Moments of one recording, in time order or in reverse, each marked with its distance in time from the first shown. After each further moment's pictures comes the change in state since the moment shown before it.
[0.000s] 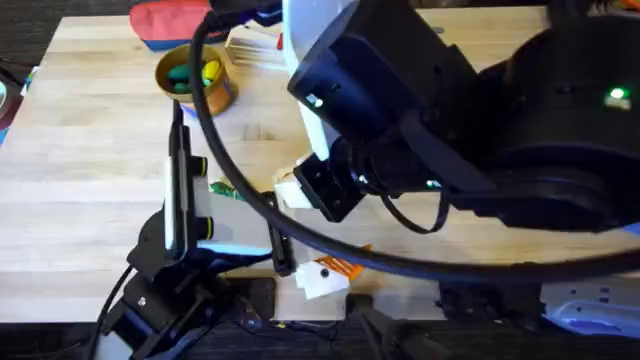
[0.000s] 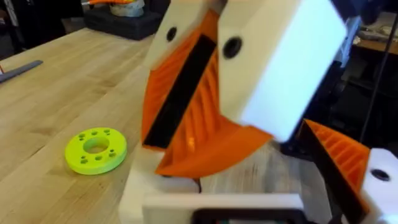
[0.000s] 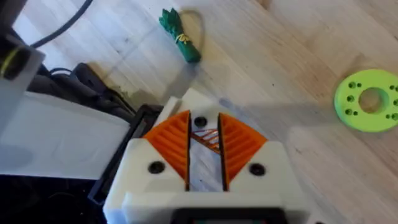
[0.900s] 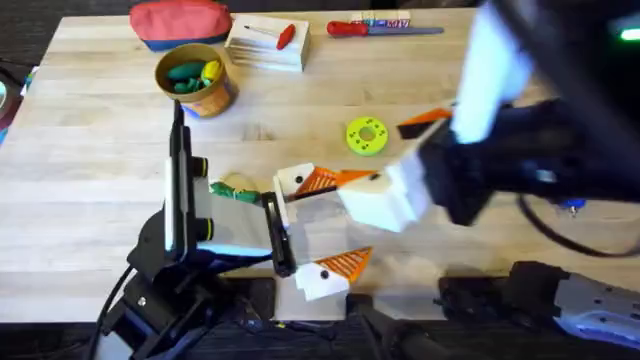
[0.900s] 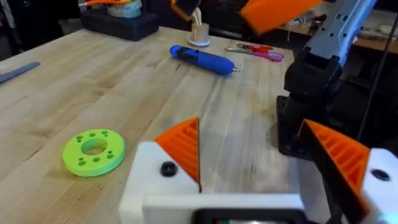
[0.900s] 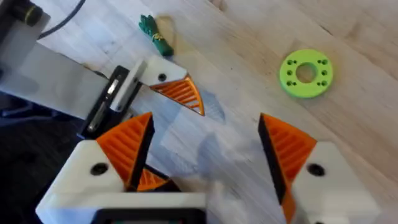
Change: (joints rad) left arm 0.000 0.000 0.000 0.000 0.008 0.005; right arm -0.101 -0.311 0.000 -0.219 0.019 -0.042
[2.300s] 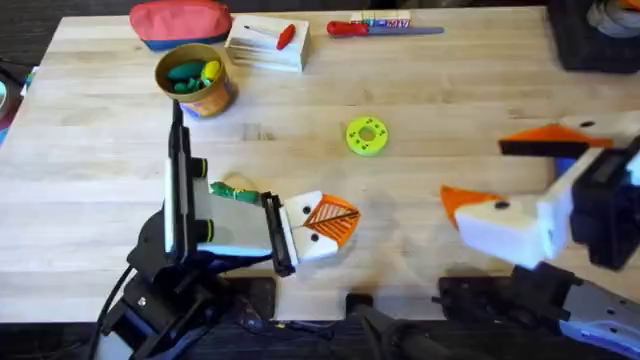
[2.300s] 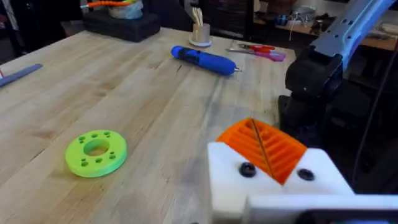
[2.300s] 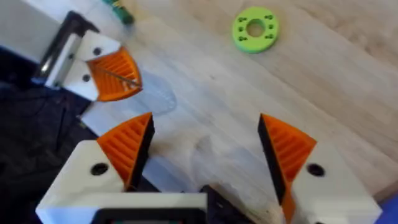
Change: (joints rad) left arm 0.000 0.000 0.000 0.001 -0.005 0.010; right arm -0.101 -0.261 -0.003 -0.285 0.056 -0.047
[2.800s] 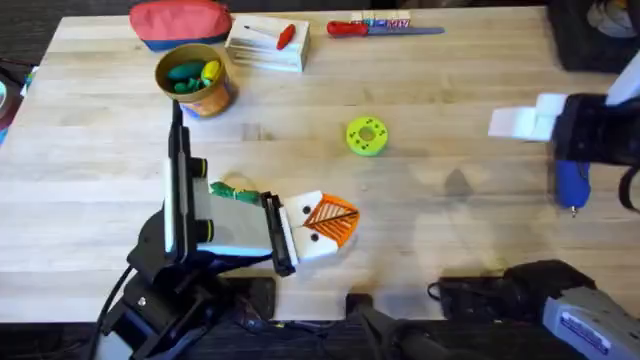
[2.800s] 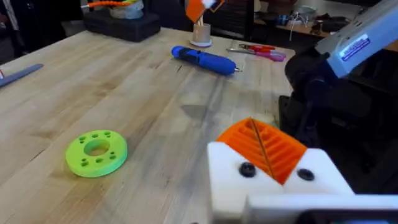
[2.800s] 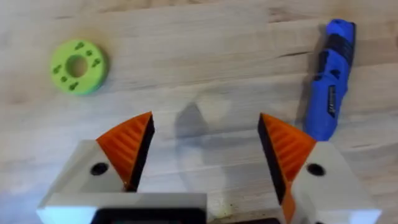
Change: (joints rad) left arm 0.000 0.000 0.000 0.000 -0.002 0.000; right arm -0.736 0.071 -0.204 0.154 0.079 -0.024
